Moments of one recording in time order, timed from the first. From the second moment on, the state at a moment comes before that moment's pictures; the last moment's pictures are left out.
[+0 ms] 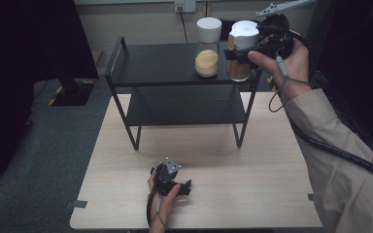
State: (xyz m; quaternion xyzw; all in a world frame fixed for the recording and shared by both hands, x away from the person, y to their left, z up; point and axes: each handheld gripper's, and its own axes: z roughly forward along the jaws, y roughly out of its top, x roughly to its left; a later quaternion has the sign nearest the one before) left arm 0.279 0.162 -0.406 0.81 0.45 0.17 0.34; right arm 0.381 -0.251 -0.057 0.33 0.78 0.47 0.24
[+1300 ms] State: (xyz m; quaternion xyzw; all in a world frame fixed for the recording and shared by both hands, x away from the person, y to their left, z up) left arm 0.279 0.162 -0.406 0.81 0.45 0.17 0.34; right arm 0.419 -0.243 -0.080 0.36 0.77 0.47 0.24
